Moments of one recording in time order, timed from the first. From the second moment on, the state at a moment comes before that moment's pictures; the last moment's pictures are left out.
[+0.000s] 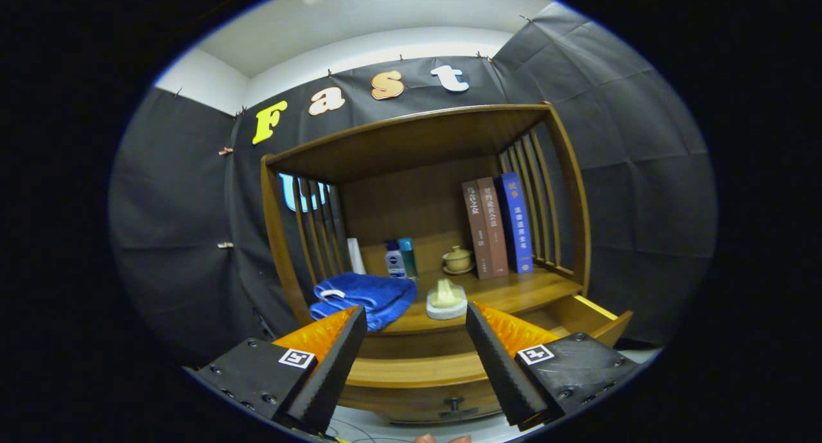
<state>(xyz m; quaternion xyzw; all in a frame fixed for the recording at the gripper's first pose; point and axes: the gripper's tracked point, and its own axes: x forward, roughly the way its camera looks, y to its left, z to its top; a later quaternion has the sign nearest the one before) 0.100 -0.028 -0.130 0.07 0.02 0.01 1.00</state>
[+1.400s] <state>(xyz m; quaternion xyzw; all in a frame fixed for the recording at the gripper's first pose) 0.107 -0.035 -0.304 0.02 0.13 -0.01 0.99</state>
